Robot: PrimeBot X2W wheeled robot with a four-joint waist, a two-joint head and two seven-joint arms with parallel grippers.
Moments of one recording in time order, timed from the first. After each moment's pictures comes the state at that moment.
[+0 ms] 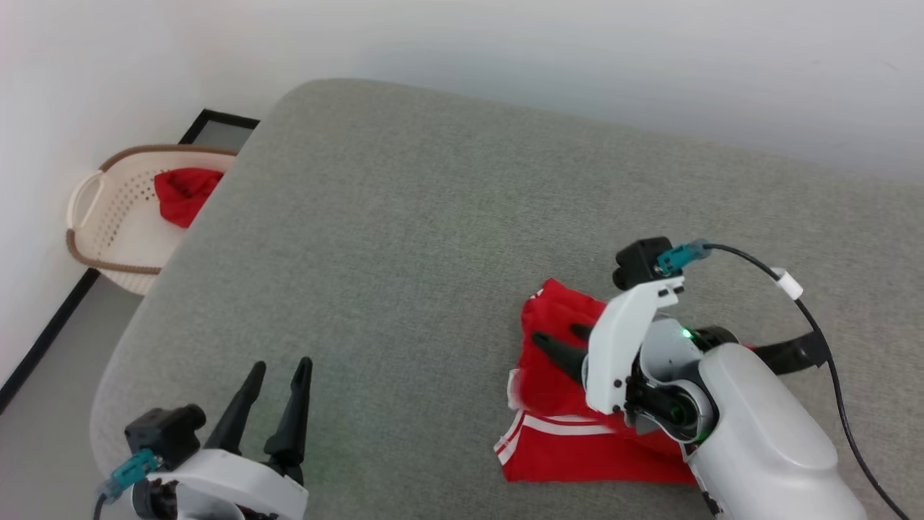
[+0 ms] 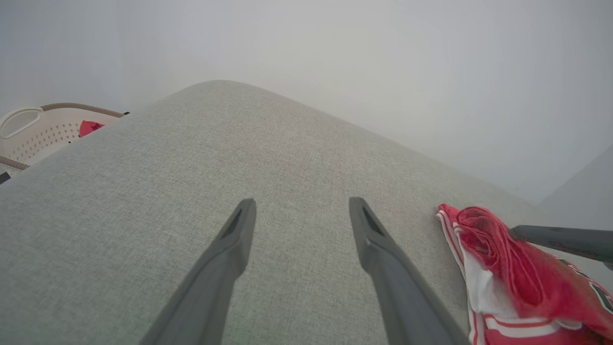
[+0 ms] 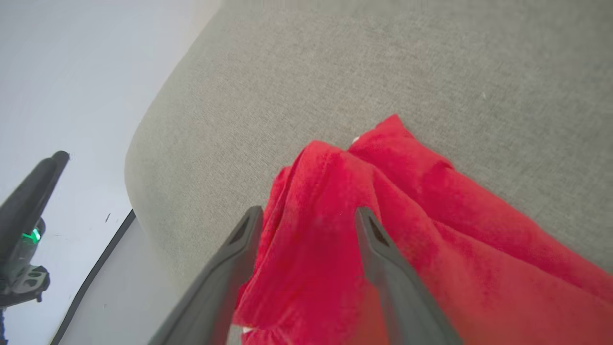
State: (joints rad) left arm -0.15 0.30 -0.23 0.33 -0.70 -0.13 -0.26; right arm -0.60 -0.05 0.39 0.58 0.64 0.13 0.56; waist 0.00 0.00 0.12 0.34
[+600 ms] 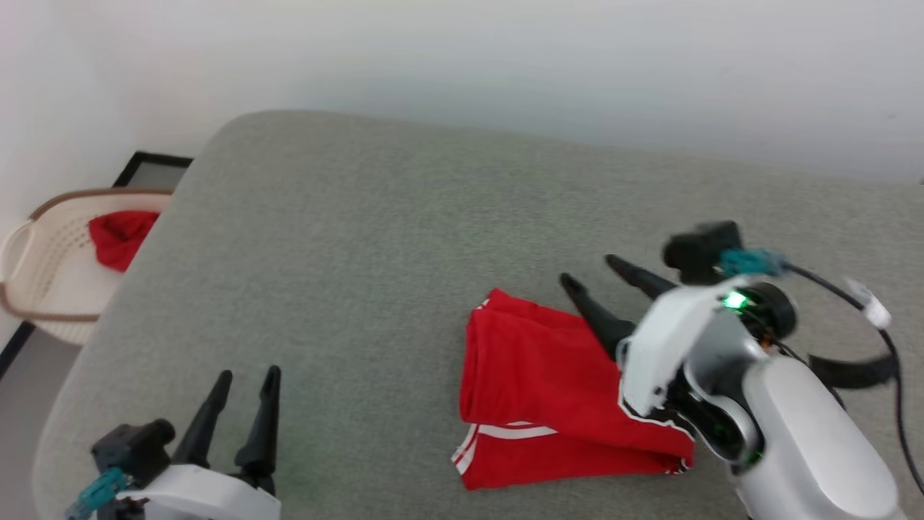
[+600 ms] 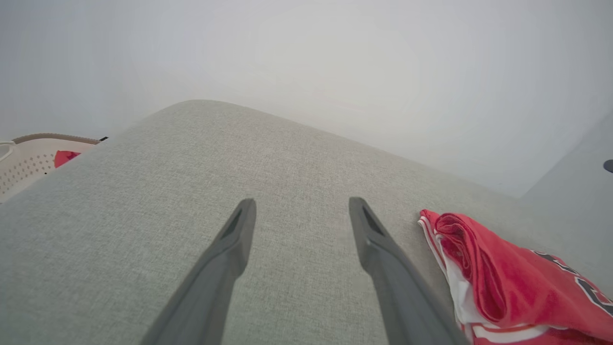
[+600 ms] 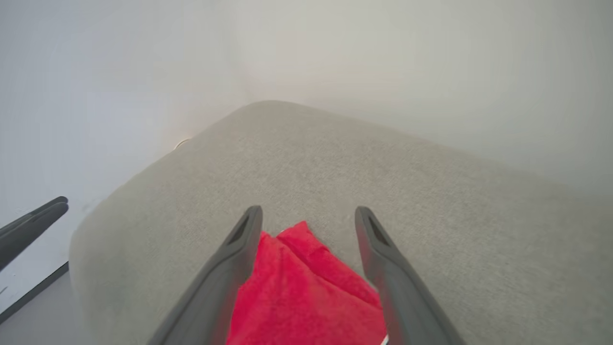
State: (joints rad) left arm -0.09 0.31 -0.15 0.29 -0.64 -0.13 -0.26; right arm -0.50 -0.14 0.39 0.24 0.50 0.13 0.37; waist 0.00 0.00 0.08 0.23
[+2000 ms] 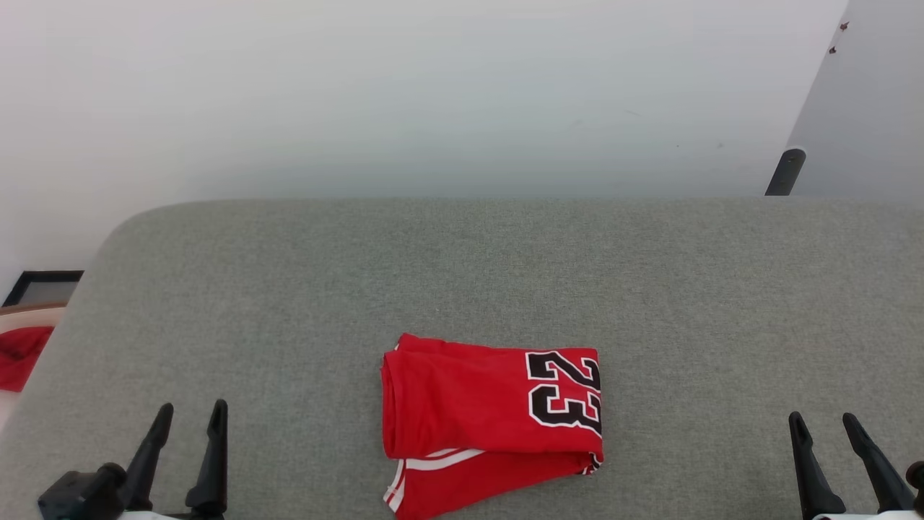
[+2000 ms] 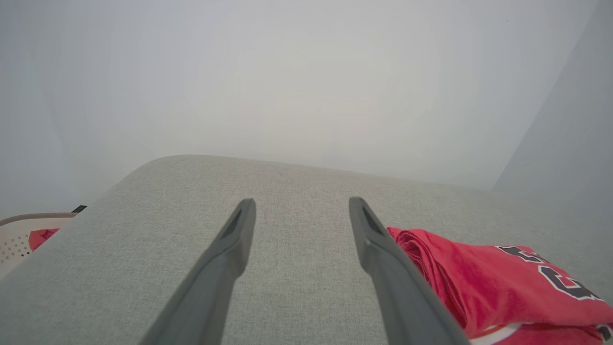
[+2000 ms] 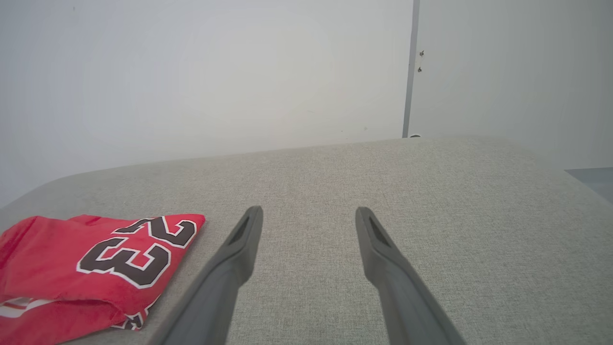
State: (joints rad) left arm 0.06 0.32 0.00 0.17 -0.49 -0.13 -0.26; right arm 0.09 -0.22 -0.03 0.15 0.37 0.13 -0.18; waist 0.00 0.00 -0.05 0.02
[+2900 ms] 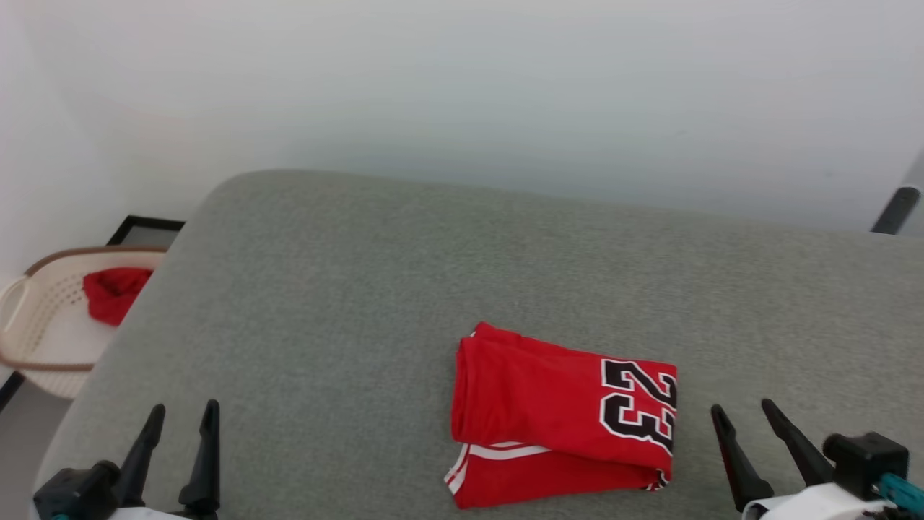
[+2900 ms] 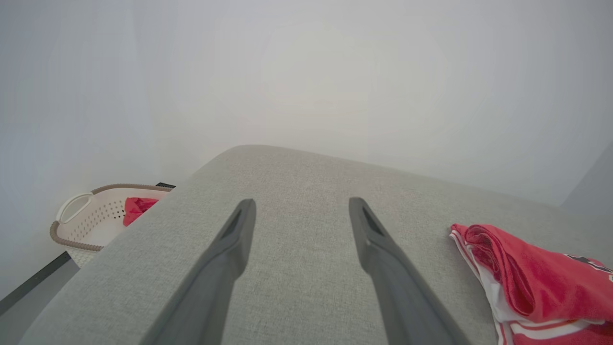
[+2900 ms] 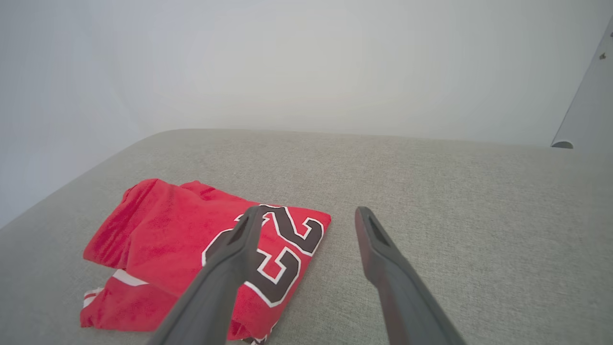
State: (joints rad) left arm 0.04 0.33 0.02 0.21 -0.48 -0.13 -0.26; right arm 0.03 -0.20 0.11 0.15 0.36 0.13 -0.09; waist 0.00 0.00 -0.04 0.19
